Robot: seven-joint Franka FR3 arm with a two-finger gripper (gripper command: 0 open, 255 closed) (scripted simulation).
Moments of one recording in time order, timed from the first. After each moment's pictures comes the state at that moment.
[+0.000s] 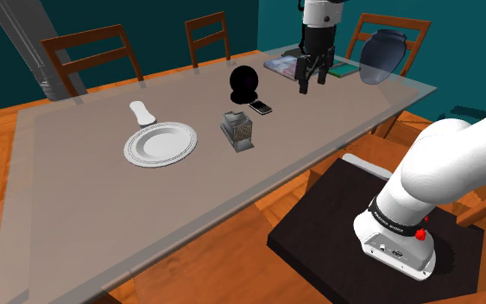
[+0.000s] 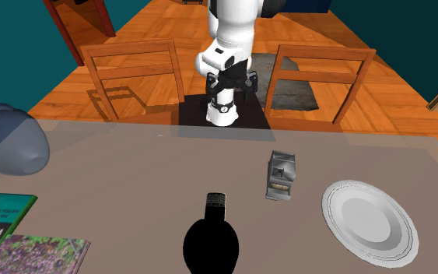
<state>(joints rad) -0.01 -0.60 -0.05 -2.37 -0.03 1.67 0.01</state>
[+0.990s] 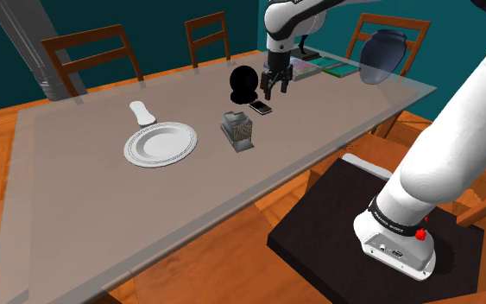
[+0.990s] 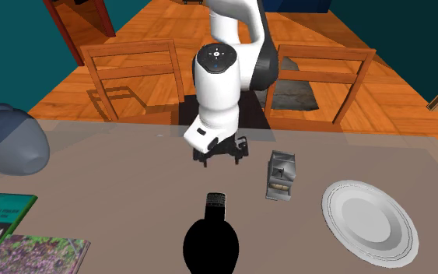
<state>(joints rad) -0.02 -0.06 -0.14 -2.13 0.02 2.01 -0.12</state>
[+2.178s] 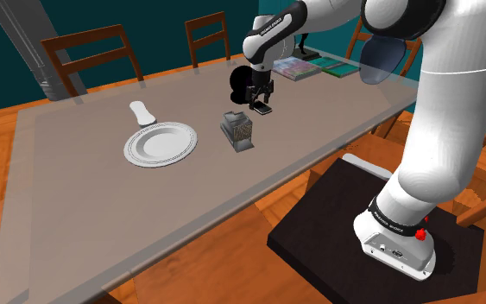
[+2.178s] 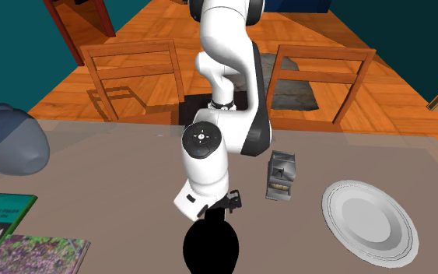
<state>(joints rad) -0.06 0.34 -0.15 -1.86 0.12 2.16 -0.23</state>
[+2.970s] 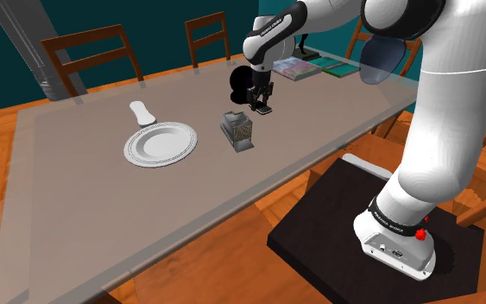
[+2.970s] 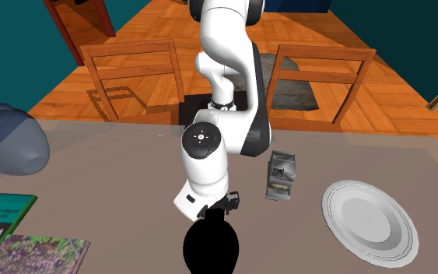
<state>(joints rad) -0.06 0.34 -0.15 -1.87 0.12 2.17 -0.23</state>
